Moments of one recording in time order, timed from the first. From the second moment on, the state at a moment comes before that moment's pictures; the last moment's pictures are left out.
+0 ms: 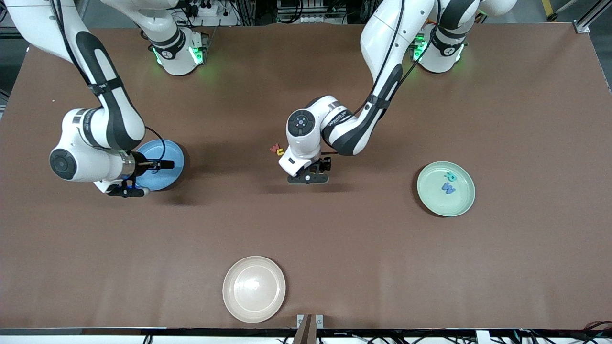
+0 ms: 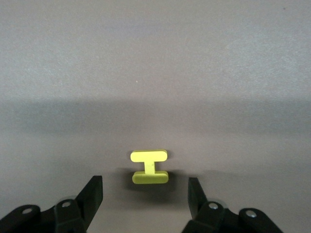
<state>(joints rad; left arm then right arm) -0.82 0.84 -0.01 -1.43 0.04 2.24 -0.87 -0.04 0.34 0.07 -2.04 0.14 2.03 0.03</state>
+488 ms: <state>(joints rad) -0.82 0.84 0.00 -1.42 0.04 2.25 -0.84 -0.02 0.34 0.10 -2.03 0.14 2.03 0.12</state>
